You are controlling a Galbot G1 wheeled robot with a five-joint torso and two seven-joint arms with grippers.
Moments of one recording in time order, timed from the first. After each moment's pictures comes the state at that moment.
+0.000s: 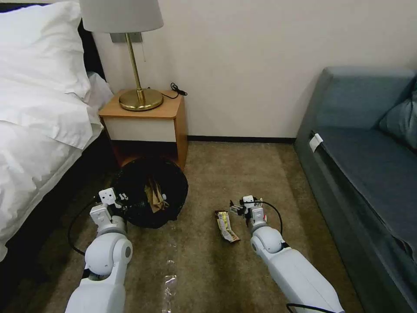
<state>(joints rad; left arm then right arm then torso) 1.24 -1.44 -0.58 -1.95 -0.34 0.42 -0.37 -0.87 1.27 0.02 1.22 0.32 -0.19 0.25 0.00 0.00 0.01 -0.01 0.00</state>
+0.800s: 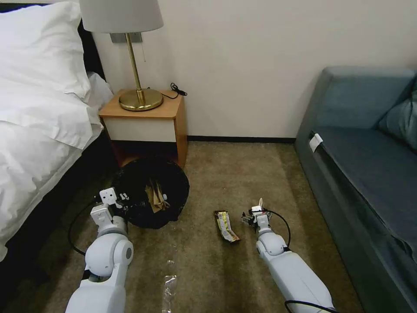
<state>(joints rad) 1.26 -1.43 -0.57 -1.98 -0.34 0.43 -0.38 -0.85 1.35 0.14 0.98 0.17 -0.15 0.21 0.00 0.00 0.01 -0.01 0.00</state>
